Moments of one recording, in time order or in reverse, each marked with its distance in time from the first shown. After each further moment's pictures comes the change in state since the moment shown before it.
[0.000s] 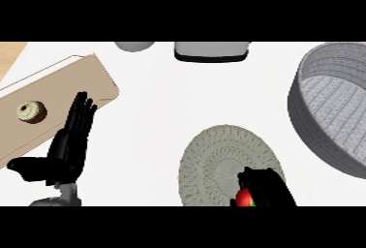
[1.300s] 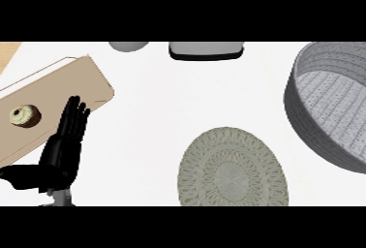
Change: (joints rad) left arm 0.043 0.001 0.018 -0.037 -0.004 -0.003 0.000; right arm 0.626 -0.387 -0.580 -0.704 -0.776 -0.135 -0.435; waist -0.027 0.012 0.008
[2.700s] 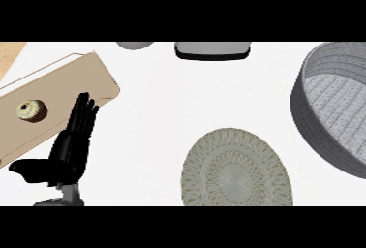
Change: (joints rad) left arm -0.037 -0.032 -0.005 0.035 -0.018 -0.025 -0.007; right arm -0.519 -0.028 -0.460 0.686 -0.081 0.348 -0.122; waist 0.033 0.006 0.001
